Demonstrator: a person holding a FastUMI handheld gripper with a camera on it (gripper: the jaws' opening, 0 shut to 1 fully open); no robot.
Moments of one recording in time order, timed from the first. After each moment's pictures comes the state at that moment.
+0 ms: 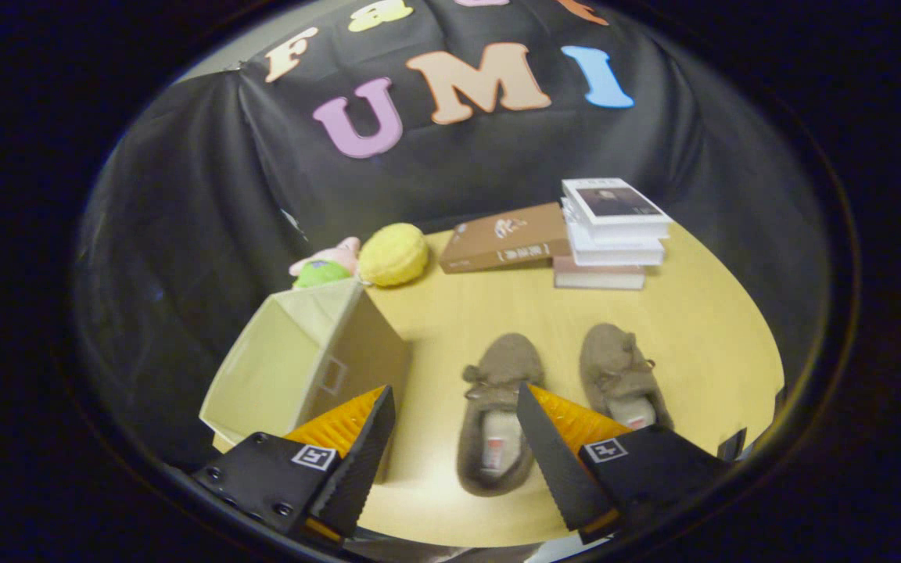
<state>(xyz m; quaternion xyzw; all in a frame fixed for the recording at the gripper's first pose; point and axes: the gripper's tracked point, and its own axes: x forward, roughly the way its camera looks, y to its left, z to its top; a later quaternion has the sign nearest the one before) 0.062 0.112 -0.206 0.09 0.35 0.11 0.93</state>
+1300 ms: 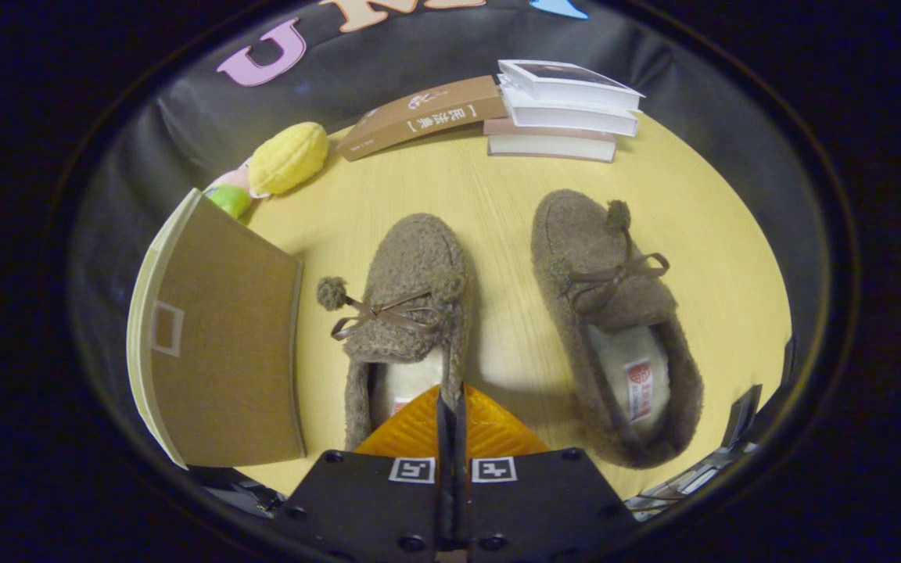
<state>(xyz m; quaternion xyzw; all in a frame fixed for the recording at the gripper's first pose) 0.055 0.082 -0.307 0.09 0.53 0.04 0.84</state>
